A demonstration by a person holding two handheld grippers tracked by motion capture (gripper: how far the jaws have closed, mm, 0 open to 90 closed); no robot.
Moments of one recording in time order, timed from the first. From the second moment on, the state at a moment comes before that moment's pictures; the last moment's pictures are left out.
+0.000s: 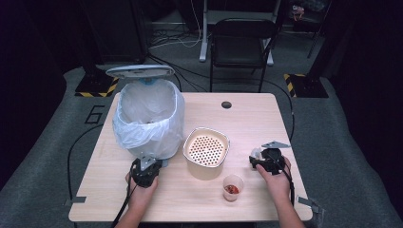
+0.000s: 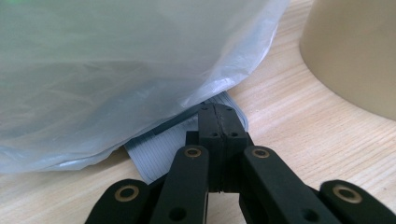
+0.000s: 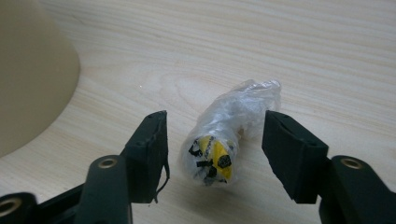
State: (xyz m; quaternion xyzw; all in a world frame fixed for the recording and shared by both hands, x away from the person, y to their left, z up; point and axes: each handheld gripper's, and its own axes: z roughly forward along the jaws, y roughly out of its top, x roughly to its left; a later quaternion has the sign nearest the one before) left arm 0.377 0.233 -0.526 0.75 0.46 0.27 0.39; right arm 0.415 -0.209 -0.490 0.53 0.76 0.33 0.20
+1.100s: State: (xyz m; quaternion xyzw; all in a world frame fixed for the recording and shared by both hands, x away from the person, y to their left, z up) left arm 0.377 0.234 -0.526 0.75 0.46 0.26 0.39; right arm 0.419 -0.201 -0.508 0.52 0.77 0.31 0.21
